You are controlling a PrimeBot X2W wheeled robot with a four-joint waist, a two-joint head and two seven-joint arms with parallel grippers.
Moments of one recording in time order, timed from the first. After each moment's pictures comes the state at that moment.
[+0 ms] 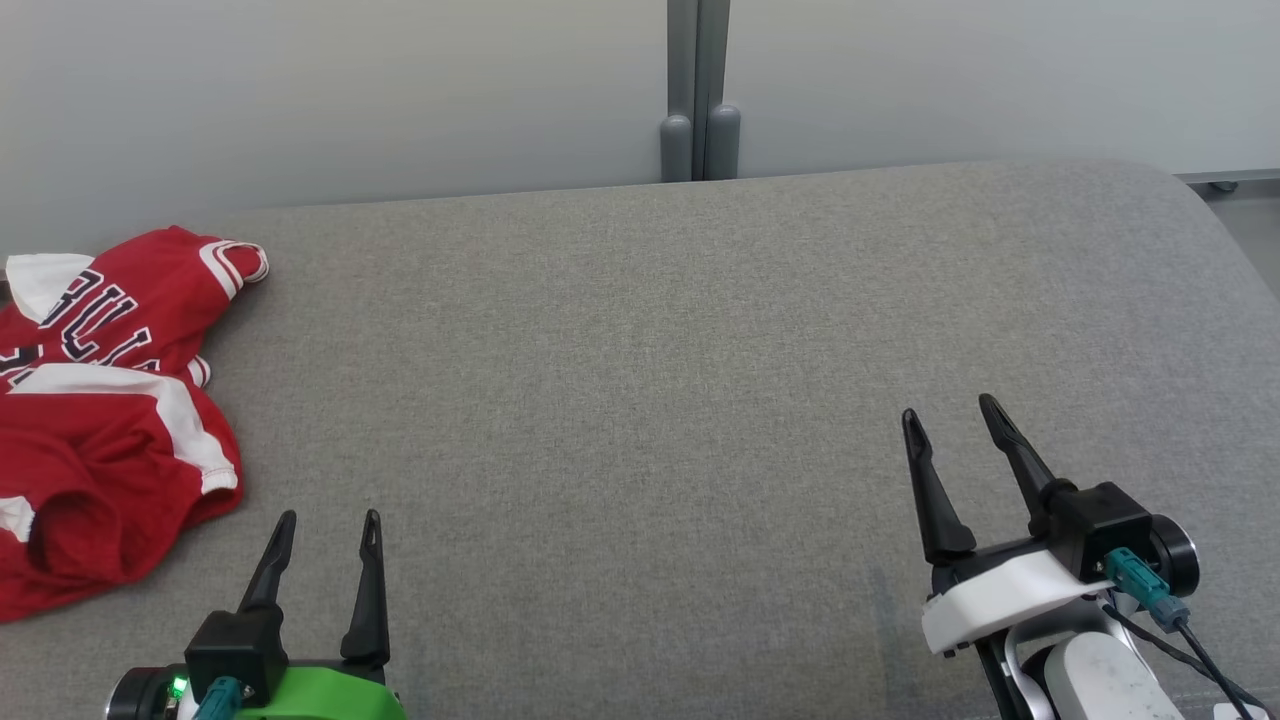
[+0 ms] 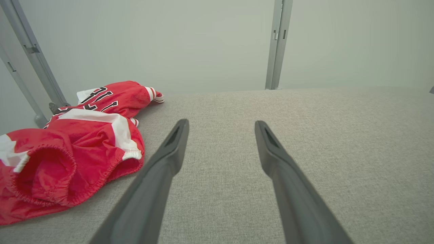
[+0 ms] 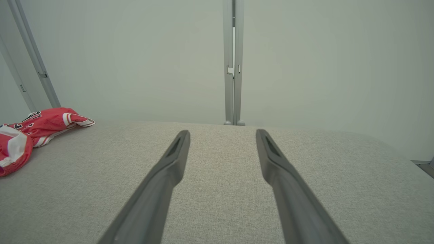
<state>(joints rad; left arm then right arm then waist) 0.10 0.07 -0.14 0.08 -0.19 0.05 -0.25 0.03 -0.08 0.23 0.07 0.11 -0.04 -0.25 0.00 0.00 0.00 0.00</state>
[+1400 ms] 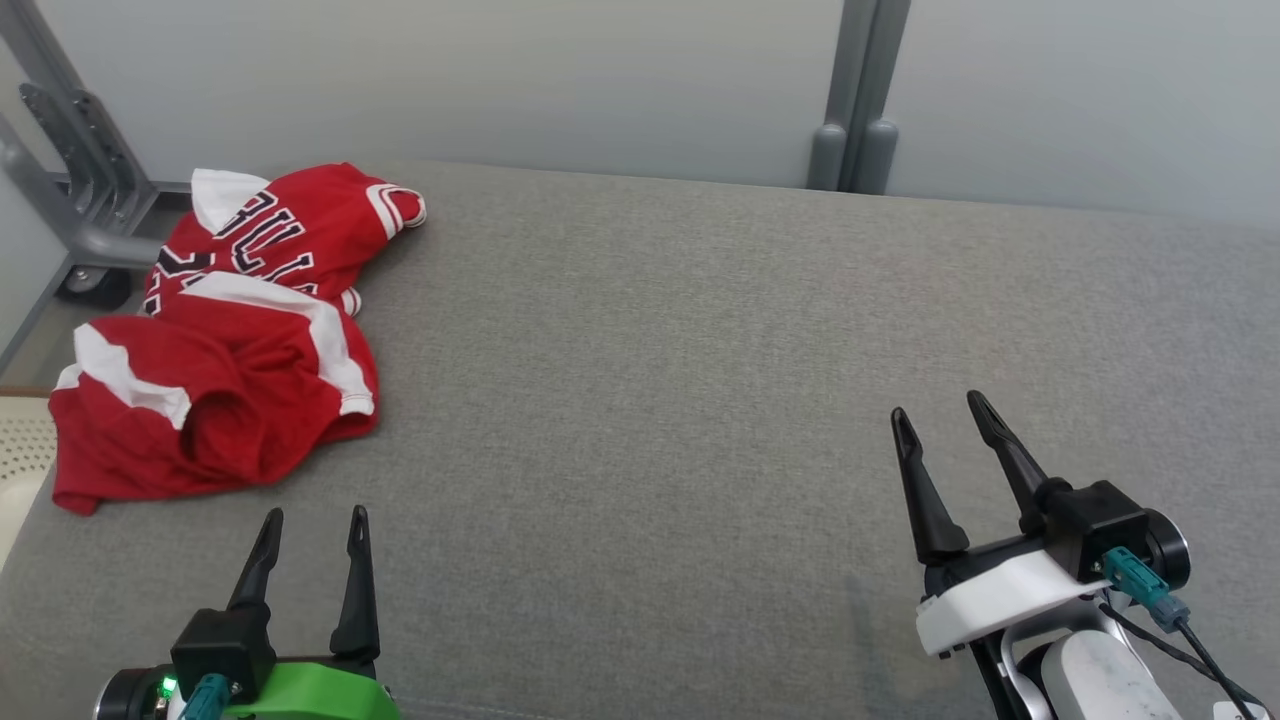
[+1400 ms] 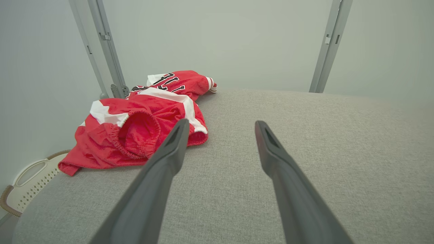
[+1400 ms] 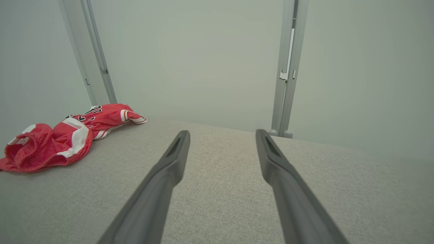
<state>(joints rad) 0.10 0.06 -0.10 0.09 -0.19 0.04 -0.25 0.03 -0.07 0.23 0.06 0.11 0.00 -0.25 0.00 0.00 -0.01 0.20</state>
